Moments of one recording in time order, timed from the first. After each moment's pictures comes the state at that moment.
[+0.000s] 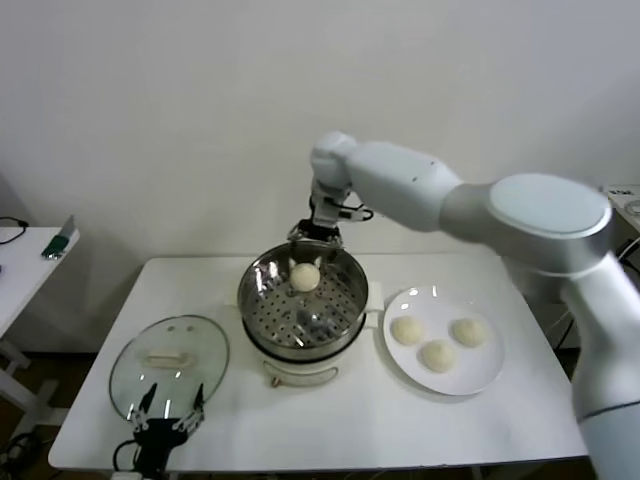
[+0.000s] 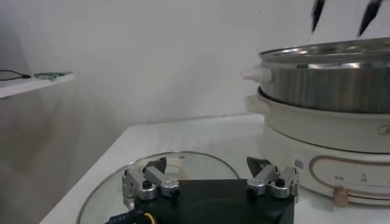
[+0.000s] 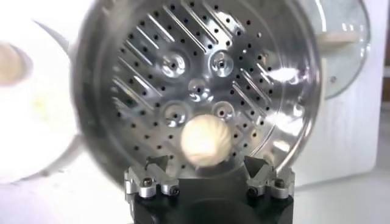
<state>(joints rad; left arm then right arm) 1.76 -1.47 -0.69 -1.98 -0.08 -0.01 0.03 0.74 1.39 -1.55 0.88 0.27 0.63 -1.06</state>
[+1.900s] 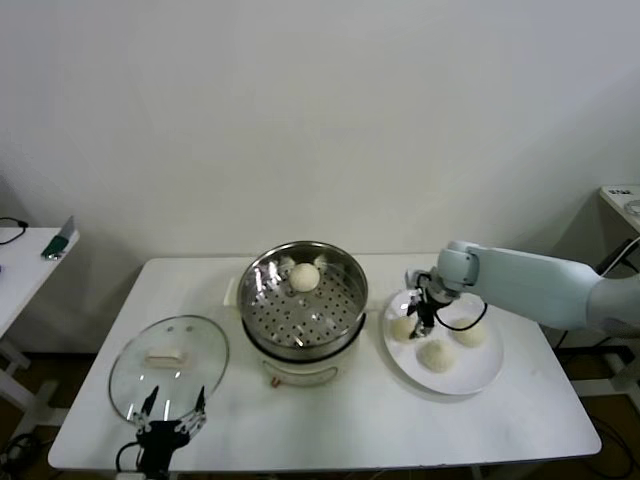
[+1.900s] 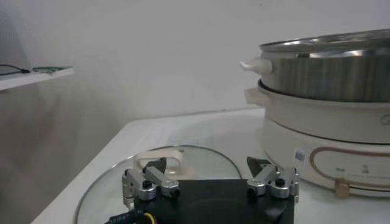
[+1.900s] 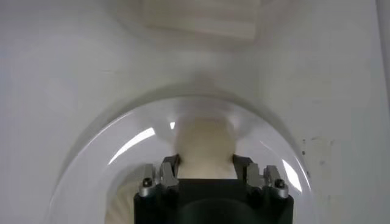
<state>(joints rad) 1.75 -1.47 -0.69 -1.95 -0.07 -0.02 0.02 0.36 0.95 -1.50 1.10 0.56 -0.33 -0.78</state>
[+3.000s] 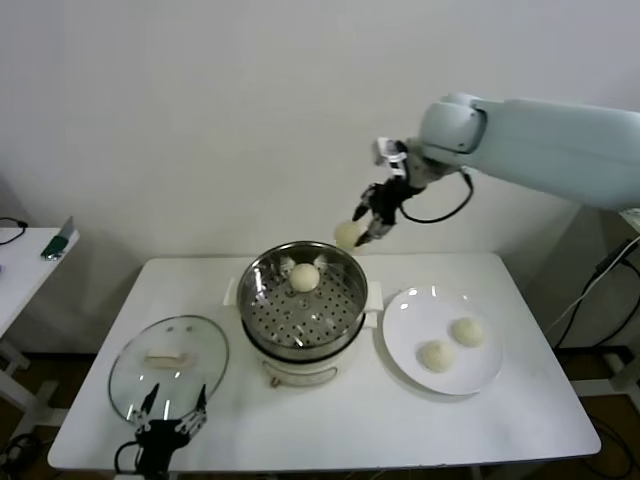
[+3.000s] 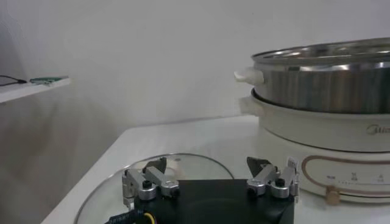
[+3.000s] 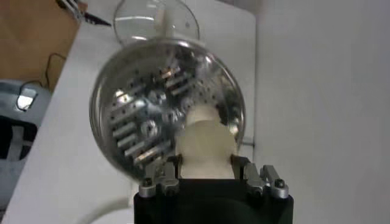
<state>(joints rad) 1.78 -1.47 -0.68 -2.00 -0.06 -0.01 0.02 0.96 1.13 -1.61 1.34 0.96 -0.35 -0.87</state>
